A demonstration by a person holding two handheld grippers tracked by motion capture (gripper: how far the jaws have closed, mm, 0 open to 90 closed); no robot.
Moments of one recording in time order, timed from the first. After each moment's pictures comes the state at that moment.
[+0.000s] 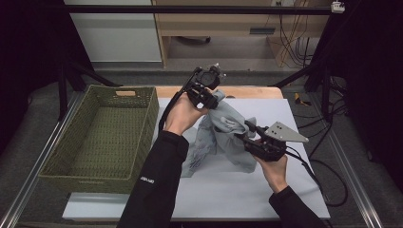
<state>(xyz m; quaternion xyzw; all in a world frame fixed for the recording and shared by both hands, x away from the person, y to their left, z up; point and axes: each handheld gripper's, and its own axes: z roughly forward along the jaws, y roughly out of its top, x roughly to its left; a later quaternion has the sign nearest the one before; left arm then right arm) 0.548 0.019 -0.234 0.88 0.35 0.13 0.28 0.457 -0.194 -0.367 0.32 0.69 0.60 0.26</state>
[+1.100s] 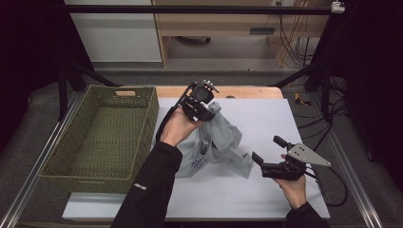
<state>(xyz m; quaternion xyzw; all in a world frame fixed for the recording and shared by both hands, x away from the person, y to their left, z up) 0.542 0.035 -0.281 0.89 0.33 0.12 0.29 0.426 -0.251 -0.414 0.35 0.67 0.59 0.29</state>
